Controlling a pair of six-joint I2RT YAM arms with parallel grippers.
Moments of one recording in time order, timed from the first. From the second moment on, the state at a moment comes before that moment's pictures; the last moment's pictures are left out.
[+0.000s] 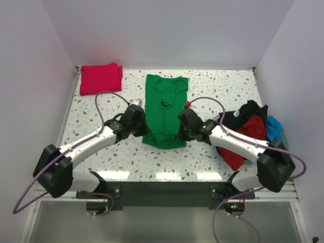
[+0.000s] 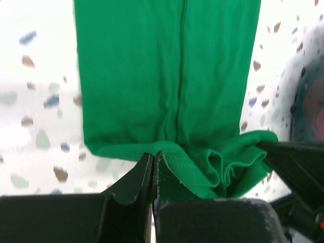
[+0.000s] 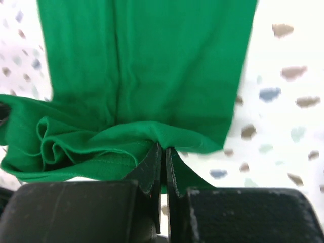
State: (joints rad) left arm -0.67 1.27 0.81 -0.38 -0.07 -0.82; right arm 0.80 1.36 0.88 -0.49 0.18 0.83
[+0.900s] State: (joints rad) left arm -0.43 1.82 1.25 -0.25 -0.05 -0.66; right arm 0.53 1.83 1.38 -0.45 0.18 0.67
